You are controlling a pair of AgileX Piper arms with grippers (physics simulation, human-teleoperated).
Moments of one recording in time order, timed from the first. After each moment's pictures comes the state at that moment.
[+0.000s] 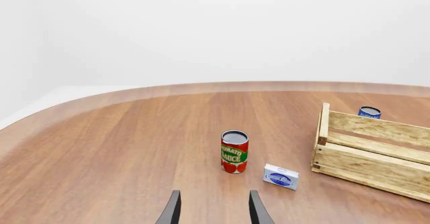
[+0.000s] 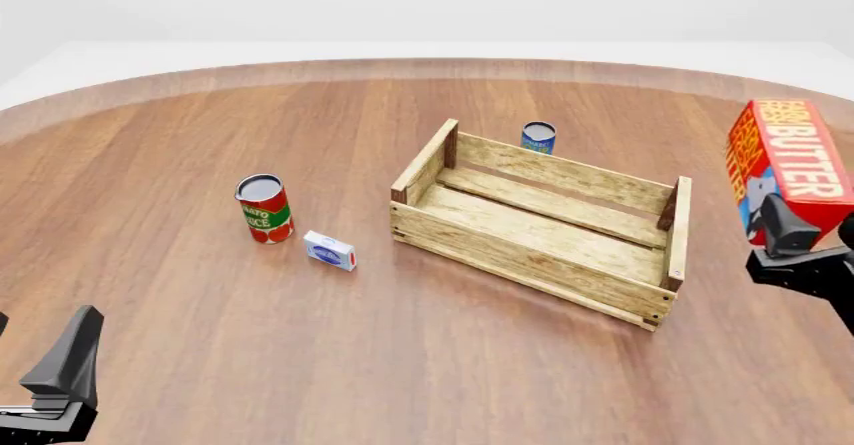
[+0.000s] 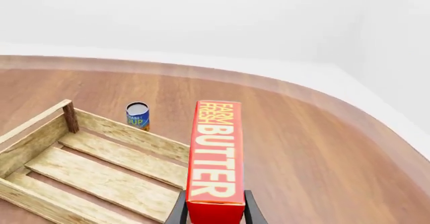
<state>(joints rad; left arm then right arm) 0.00 0.00 0.00 0.00 0.00 -0.14 0.79 -0.28 -0.36 -0.13</state>
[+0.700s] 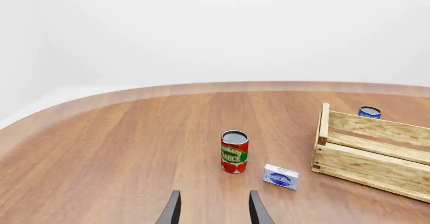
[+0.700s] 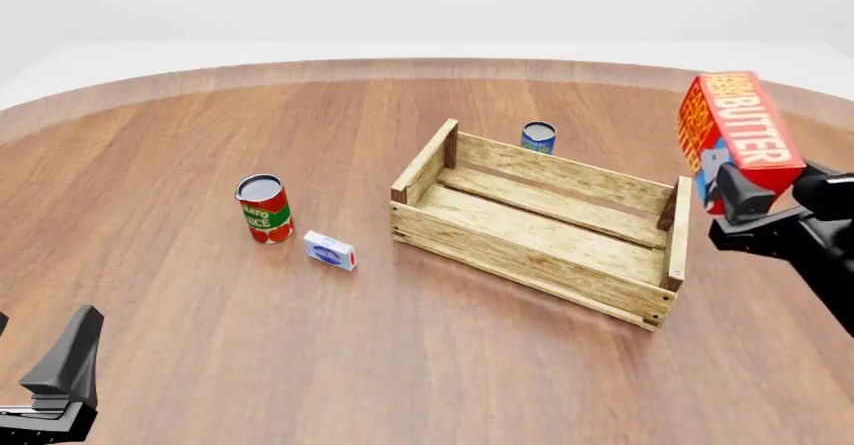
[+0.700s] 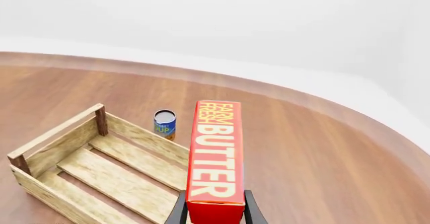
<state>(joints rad) 0.00 0.00 0.00 0.00 0.00 -0.03 0.92 -0.38 -0.38 -0.14</state>
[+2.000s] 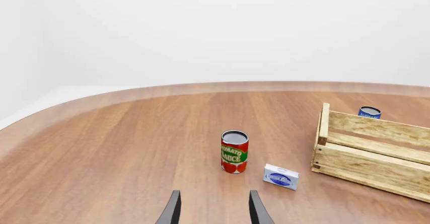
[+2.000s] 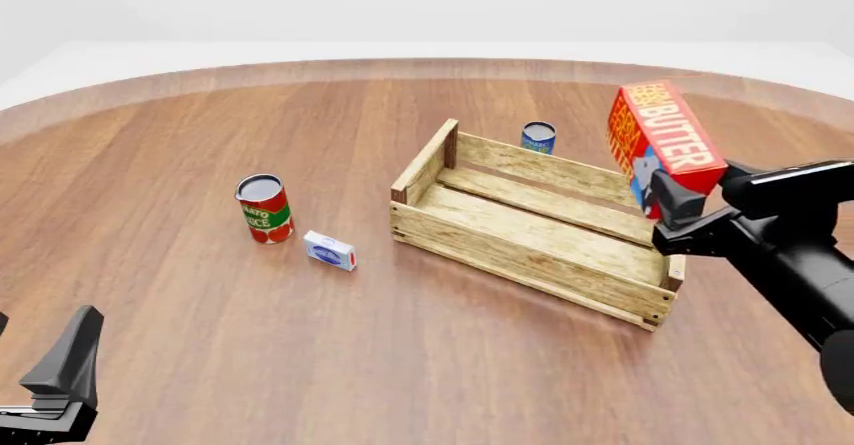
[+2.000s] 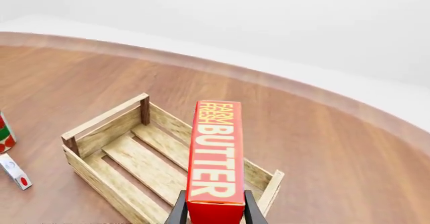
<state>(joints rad) 0.00 0.00 0.00 0.00 0.00 0.13 1.04 -0.41 -0.43 -0.14</state>
